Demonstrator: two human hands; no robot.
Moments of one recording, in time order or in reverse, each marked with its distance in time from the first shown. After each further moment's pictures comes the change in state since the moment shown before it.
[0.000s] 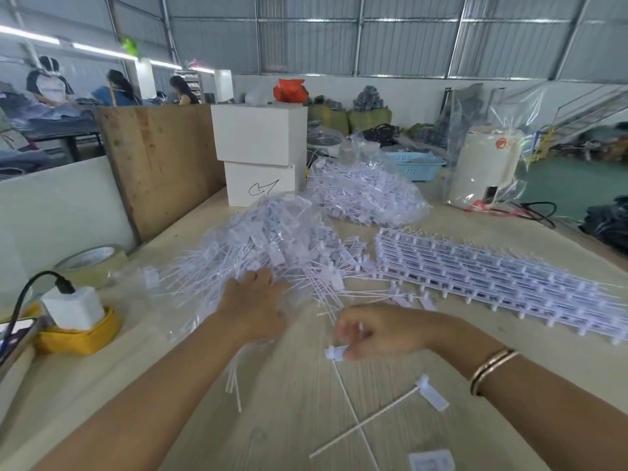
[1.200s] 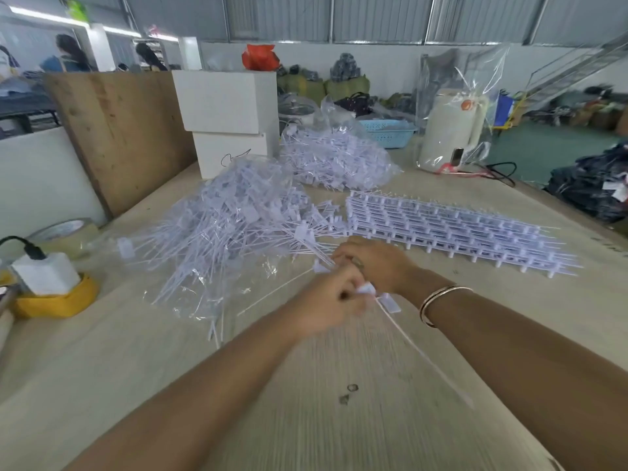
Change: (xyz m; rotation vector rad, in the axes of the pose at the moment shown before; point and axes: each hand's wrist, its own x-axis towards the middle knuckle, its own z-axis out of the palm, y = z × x) left_hand -0.047 0.130 -0.010 -1.105 -0.020 0.430; right_hand -0.009 0.045 0.010 -0.364 0.469 0.076
